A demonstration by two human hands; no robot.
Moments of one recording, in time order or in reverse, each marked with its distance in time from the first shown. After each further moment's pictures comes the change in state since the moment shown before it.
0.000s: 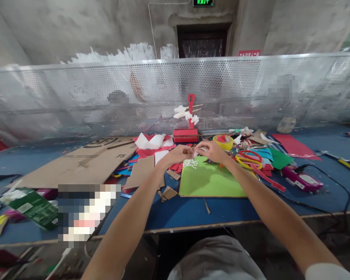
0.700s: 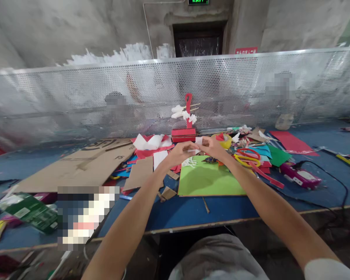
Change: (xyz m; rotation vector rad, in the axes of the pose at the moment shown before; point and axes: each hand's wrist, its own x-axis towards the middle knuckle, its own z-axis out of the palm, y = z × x) left_hand 0.000 0.011 0.011 -0.011 0.084 0.251; right_hand 0.002 0.011 0.001 0.352 0.071 0.118
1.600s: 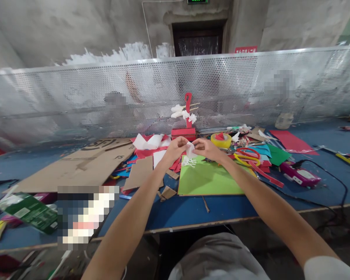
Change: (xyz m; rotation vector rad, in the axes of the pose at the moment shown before) left_hand 0.006 -0.019 -0.004 -0.178 0.315 -0.168; right_hand 0.002 0.007 0.010 0.008 -0.093 0.076
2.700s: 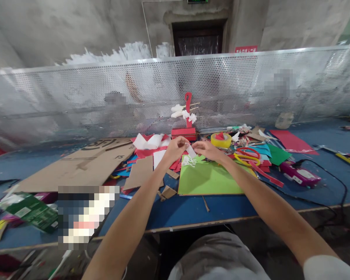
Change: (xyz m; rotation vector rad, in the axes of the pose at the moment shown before) left_hand -0.001 0.007 -0.001 0.268 0.031 0.100; right_hand 0.001 -0.001 0.002 -0.043 -0.067 0.037
